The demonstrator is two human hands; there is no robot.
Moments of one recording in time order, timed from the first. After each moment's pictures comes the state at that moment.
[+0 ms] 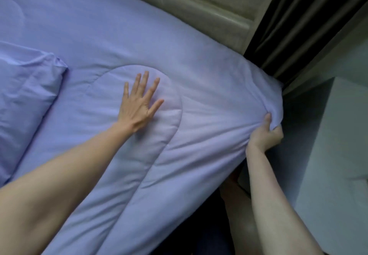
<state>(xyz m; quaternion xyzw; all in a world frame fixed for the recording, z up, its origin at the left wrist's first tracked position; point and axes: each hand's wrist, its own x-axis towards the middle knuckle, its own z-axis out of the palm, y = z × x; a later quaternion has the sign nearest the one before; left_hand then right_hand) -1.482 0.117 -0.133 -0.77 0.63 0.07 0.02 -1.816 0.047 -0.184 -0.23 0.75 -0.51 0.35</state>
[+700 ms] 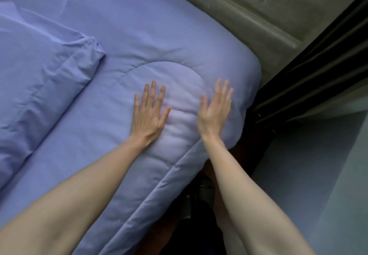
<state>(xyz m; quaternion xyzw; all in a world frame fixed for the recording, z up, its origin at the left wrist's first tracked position) -1.451 0.178 -0.152 -0.83 0.55 0.07 -0.05 -1.604 0.073 -0.170 -0.72 0.58 -0.28 0.25</state>
